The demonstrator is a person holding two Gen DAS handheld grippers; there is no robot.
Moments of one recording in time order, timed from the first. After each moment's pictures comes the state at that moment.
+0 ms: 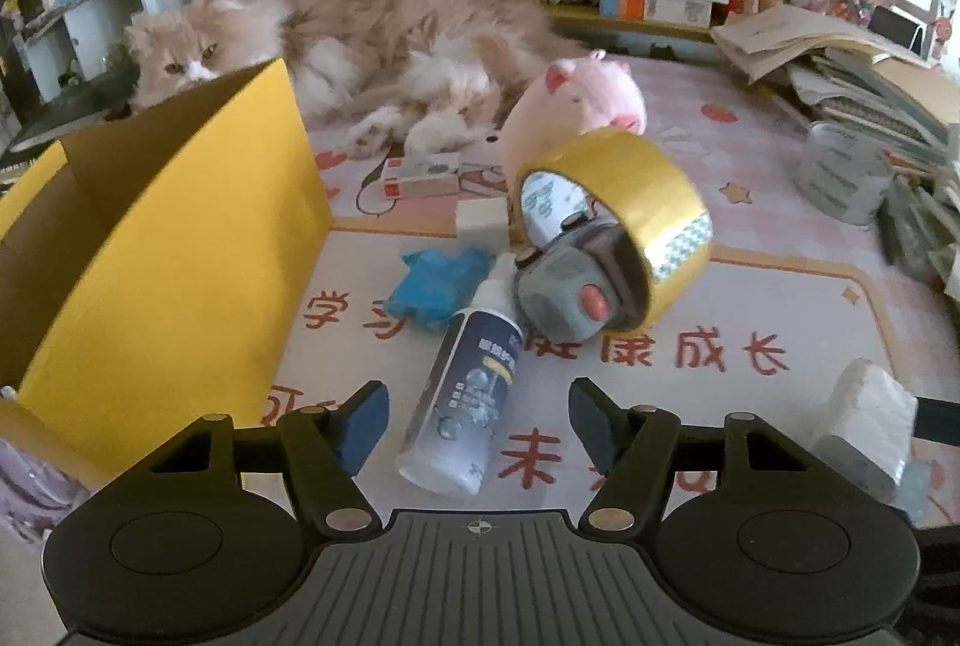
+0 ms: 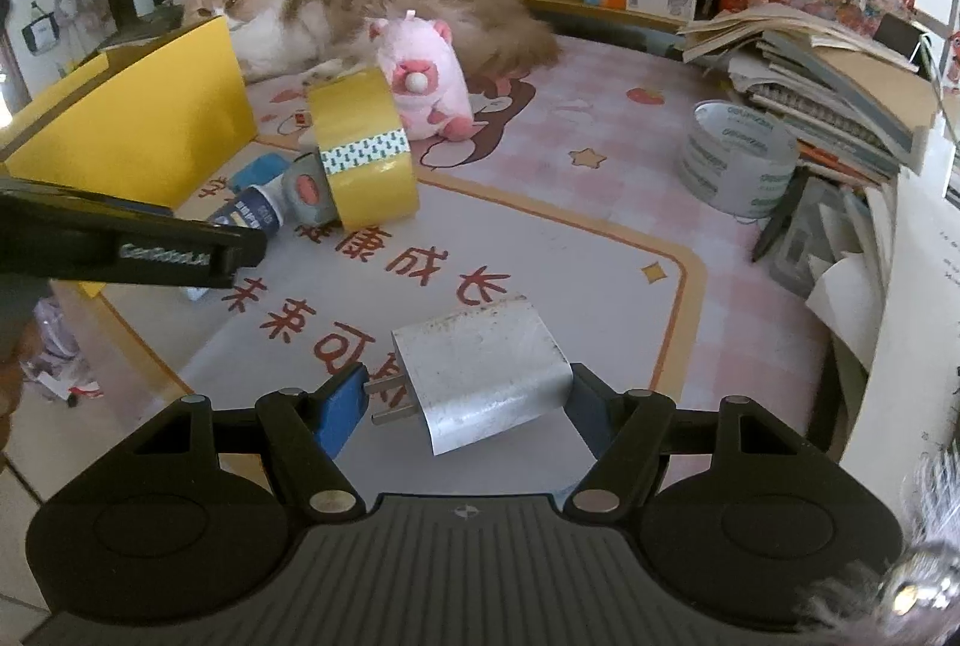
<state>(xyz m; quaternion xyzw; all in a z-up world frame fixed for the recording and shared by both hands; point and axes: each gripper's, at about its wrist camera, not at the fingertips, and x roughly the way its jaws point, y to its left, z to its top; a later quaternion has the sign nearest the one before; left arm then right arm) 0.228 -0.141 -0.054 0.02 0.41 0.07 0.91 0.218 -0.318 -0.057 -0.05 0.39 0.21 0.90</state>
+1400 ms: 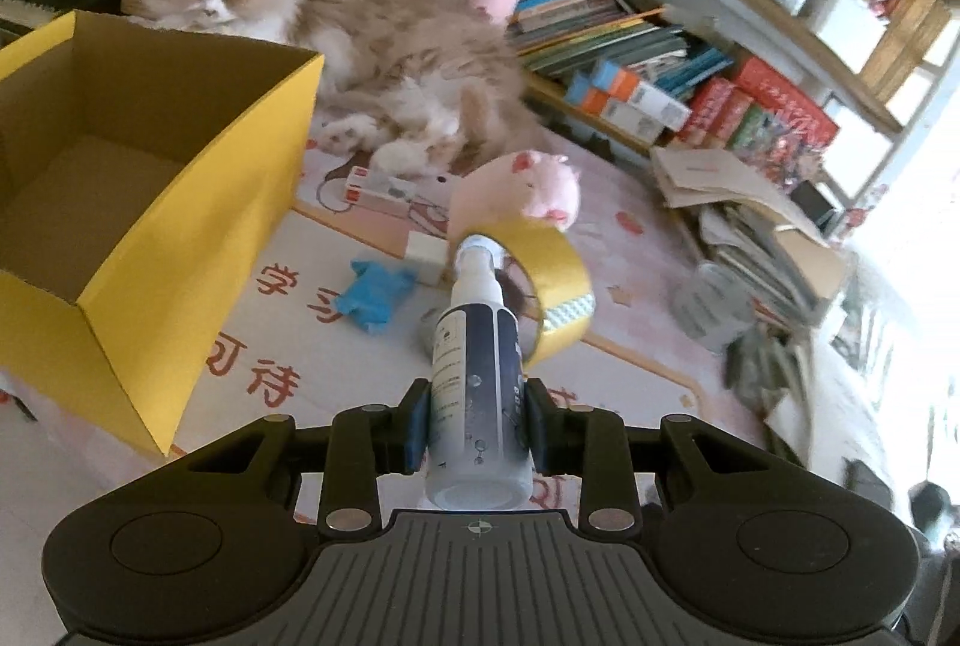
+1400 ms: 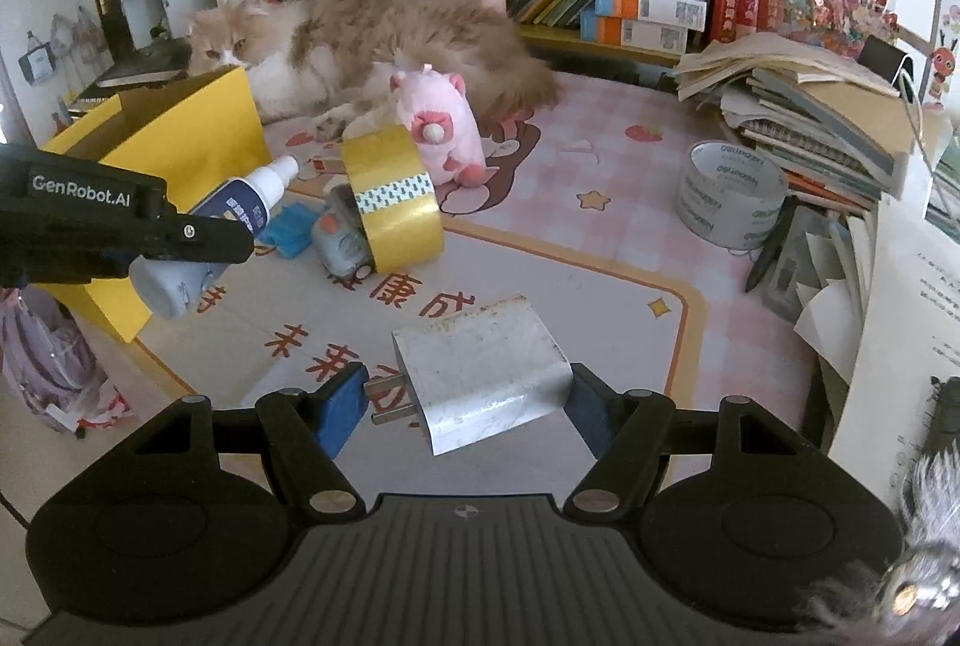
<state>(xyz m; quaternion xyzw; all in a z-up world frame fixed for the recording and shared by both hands) 0.187 -0.098 -0.011 -0.20 0.37 -0.02 0.91 0.196 -0.307 -0.025 -0.03 0.36 0.20 0.91</state>
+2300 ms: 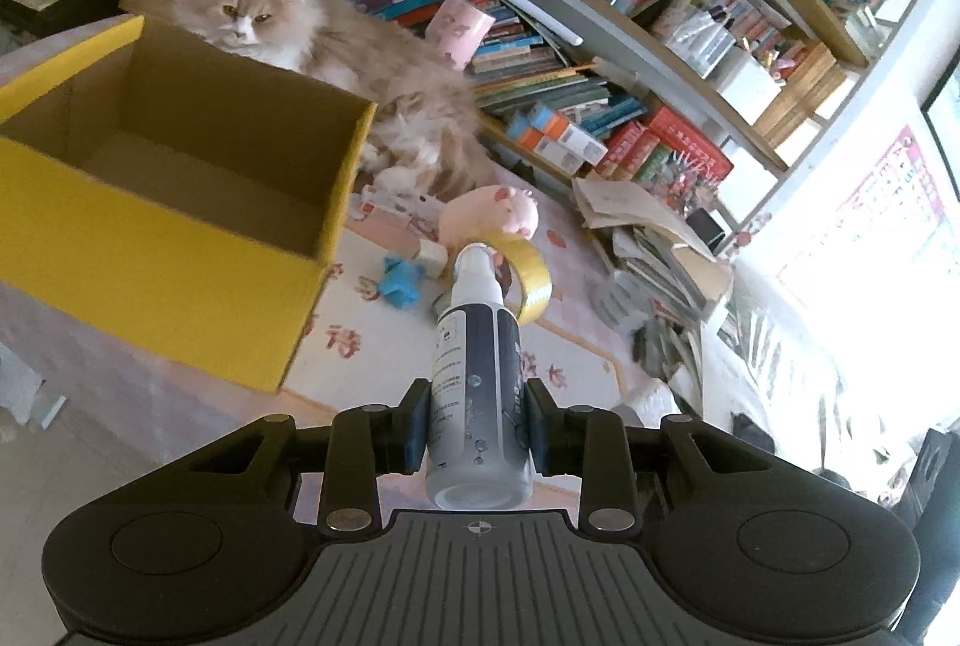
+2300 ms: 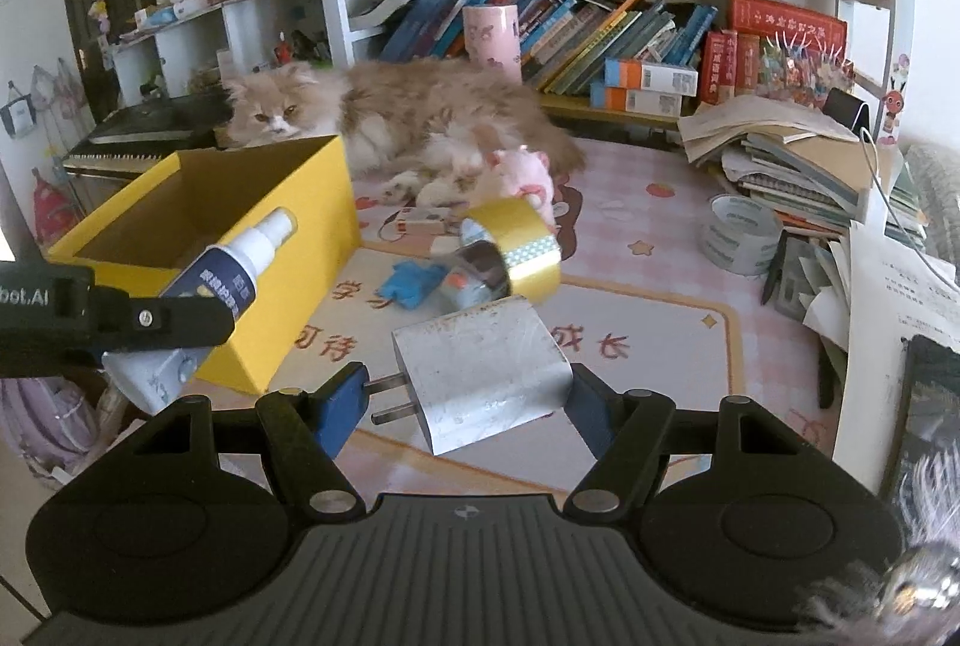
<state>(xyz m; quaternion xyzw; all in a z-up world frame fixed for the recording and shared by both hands) 0.085 -0.001 0.019 -0.25 0.33 -0.11 0.90 0.105 -0.219 0.024 0.00 0.32 0.15 0.94</state>
